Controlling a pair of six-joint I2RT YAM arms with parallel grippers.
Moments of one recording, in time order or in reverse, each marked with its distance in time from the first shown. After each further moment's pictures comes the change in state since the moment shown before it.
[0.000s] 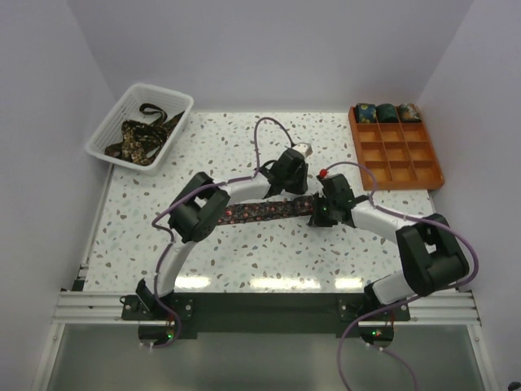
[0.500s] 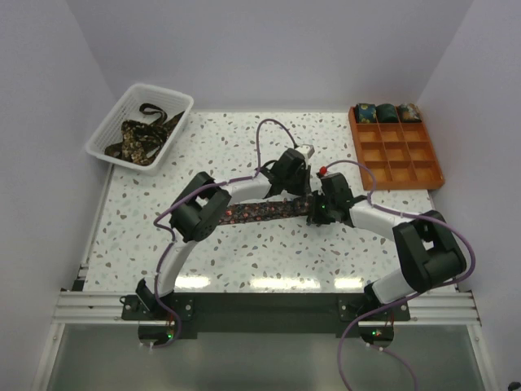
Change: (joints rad) left arm -0.002 0.016 0.014 0.005 0.085 -0.001; right arm 0.003 0.039 -0.005 0.086 0.024 0.020
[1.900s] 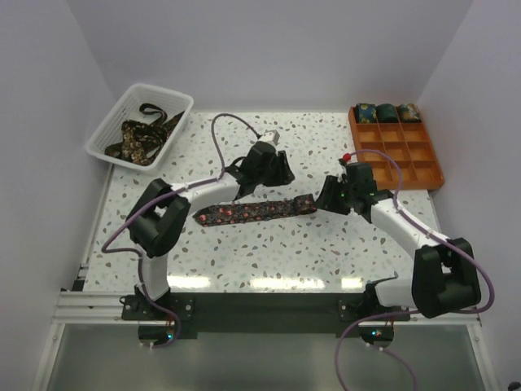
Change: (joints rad) left arm 0.084 -0.345 -0.309 0.065 -0.099 -0.189; right arm -0.124 -0.185 0.056 -0.151 -0.072 0.020
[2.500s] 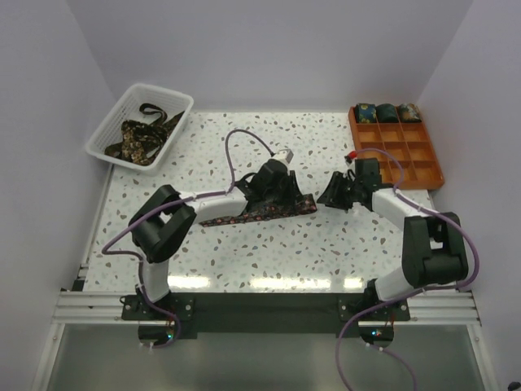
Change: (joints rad) left arm -0.122 -0.055 -0.121 0.057 0.053 -0.082; right arm -0.170 0.190 0.043 0.101 -0.212 -0.018
